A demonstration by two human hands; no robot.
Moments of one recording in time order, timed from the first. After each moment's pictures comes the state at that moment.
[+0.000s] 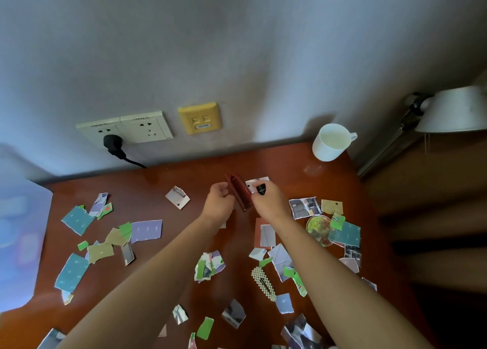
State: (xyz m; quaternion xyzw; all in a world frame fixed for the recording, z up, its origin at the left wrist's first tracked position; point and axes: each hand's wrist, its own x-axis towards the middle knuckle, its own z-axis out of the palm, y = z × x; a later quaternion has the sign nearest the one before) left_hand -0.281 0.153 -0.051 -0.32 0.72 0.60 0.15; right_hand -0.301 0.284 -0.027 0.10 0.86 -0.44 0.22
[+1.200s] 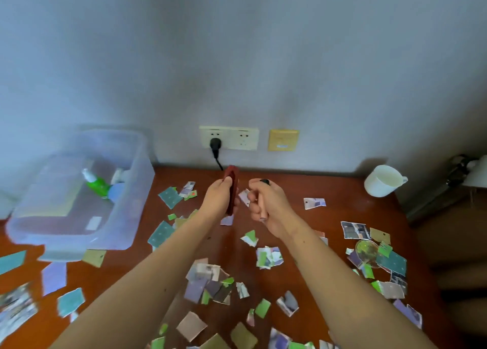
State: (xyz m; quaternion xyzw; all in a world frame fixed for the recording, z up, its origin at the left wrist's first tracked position) left_hand -0.170 0.021 0.077 -0.34 0.63 0.70 0.01; right_hand -0.204 0.139 0.093 0.10 0.61 -0.71 0.33
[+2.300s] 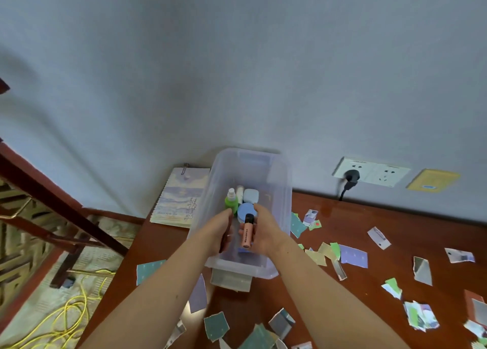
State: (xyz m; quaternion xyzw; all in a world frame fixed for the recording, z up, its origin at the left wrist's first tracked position) left_hand -0.035 -0.312 0.043 -0.50 0.50 0.69 0.14; right_hand -0.093 -0.214 0.053 0.25 0.56 -0.63 0.48
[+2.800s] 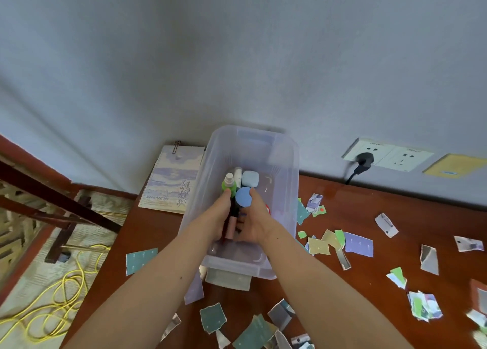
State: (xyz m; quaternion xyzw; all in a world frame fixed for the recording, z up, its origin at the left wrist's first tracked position) left_hand -0.073 -0.322 -0.006 -0.48 0.45 0.74 0.16; right_hand -0.104 -0.243 0.036 0.30 0.51 -0.63 0.50
